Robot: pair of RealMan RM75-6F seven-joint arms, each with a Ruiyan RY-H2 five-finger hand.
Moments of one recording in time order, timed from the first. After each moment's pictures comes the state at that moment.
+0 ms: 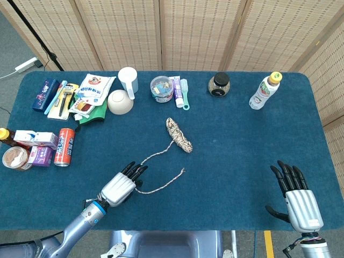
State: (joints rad) left arm -0.50 -1.58 -0.01 -1.57 1.55 0.97 0.49; right arm 0.01 -1.12 0.00 -1.86 -1.67 1.54 -0.17
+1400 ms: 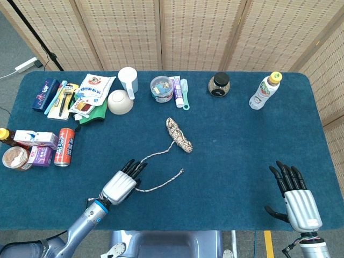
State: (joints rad) left arm -0.52 -1.64 0.01 -1.52 1.50 1.05 0.49; right arm 0.02 -1.12 -0.01 -1.86 -1.67 1.53 -0.16
